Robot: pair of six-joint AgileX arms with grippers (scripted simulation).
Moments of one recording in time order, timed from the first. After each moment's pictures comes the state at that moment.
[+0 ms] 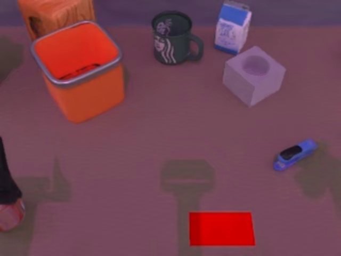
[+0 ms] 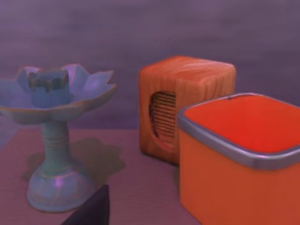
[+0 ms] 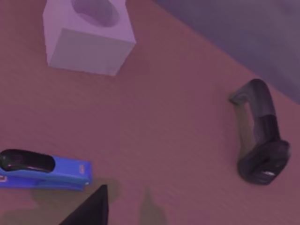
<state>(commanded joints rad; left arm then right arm) 0.00 0.00 0.00 0.00 0.00 0.00 0.11 0.57 0.49 -0.36 0.00 -0.54</state>
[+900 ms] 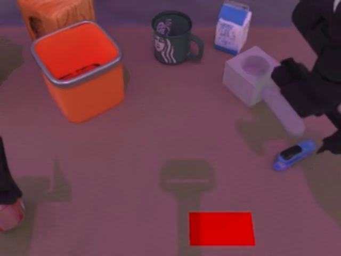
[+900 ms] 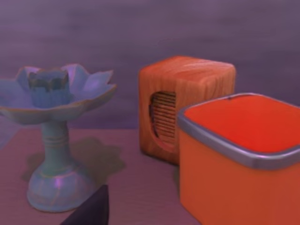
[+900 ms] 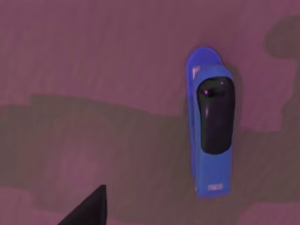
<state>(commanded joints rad) 0.00 0.00 0.00 0.00 0.00 0.00 0.31 1.88 1.46 -1.10 0.00 -1.69</state>
